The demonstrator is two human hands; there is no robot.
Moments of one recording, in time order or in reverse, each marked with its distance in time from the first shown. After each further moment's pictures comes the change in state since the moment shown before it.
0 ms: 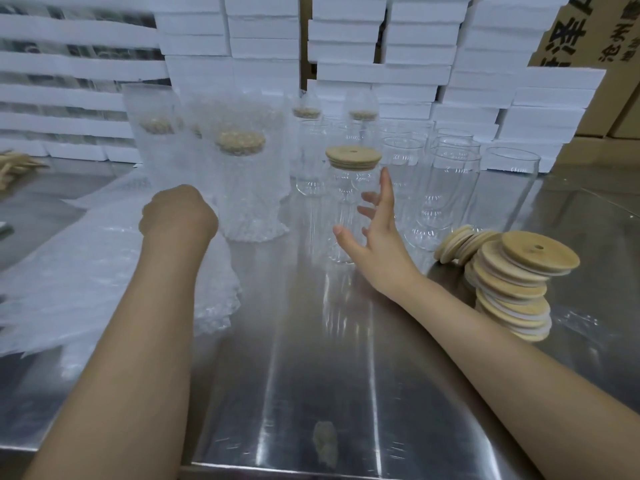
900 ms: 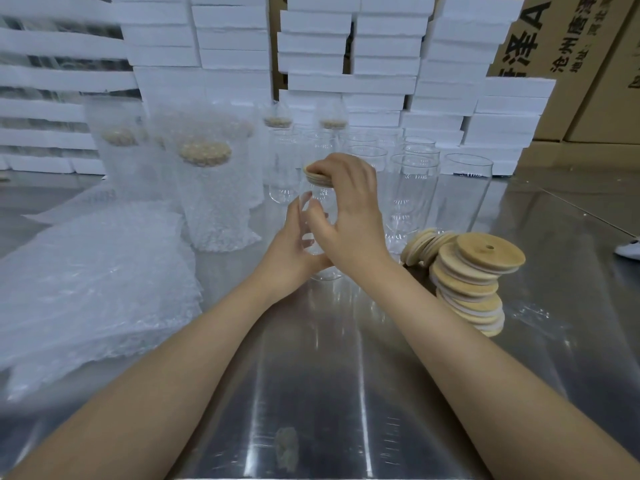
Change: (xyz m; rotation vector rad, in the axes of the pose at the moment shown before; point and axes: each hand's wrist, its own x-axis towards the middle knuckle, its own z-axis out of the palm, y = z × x) left_hand -0.060 0.084 0.090 -0.953 -0.337 0.765; right_hand 0.009 -0.054 -0.017 -0.217 0.327 -0.373
